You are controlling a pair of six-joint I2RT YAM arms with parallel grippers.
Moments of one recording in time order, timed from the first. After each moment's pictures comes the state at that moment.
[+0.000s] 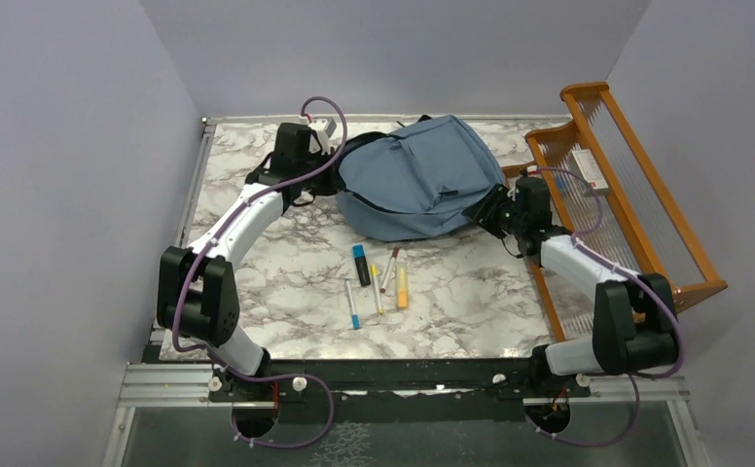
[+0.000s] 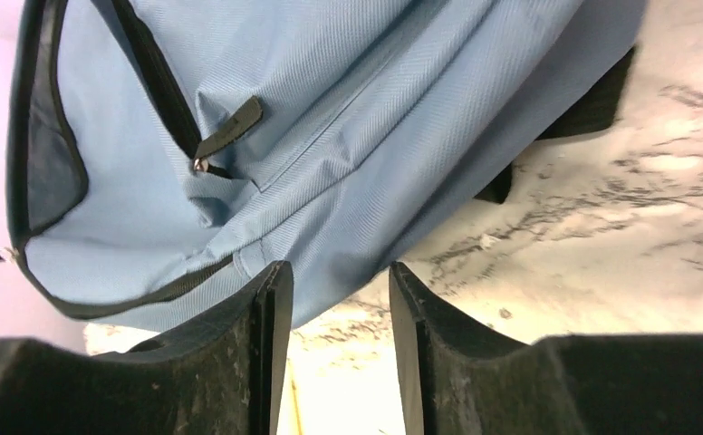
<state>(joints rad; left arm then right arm) -0.29 1.59 1.26 -0.33 0.30 -0.25 0.17 1.44 0.71 0.14 -0.19 0.76</state>
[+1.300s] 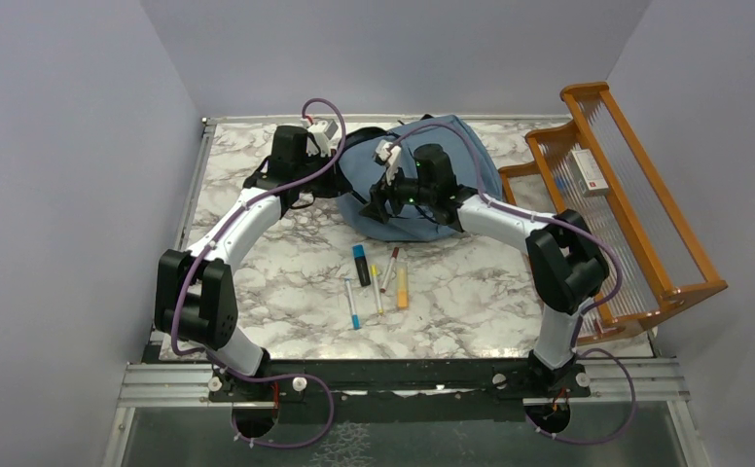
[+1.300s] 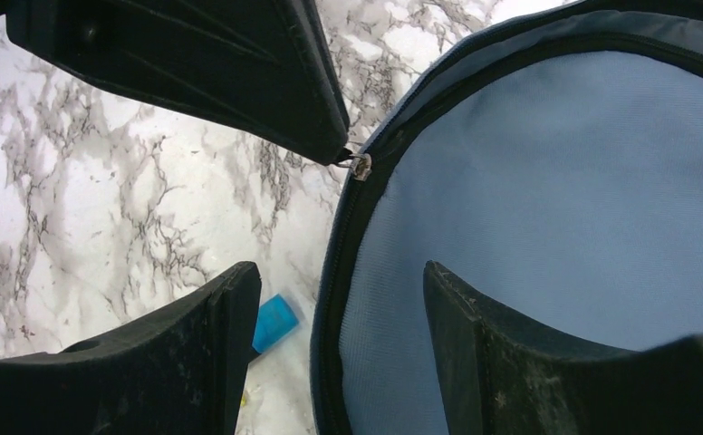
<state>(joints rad) -0.28 1.57 1.22 -0.26 0.44 -0.28 0.61 1.86 1.26 0.22 -0.56 -0.13</state>
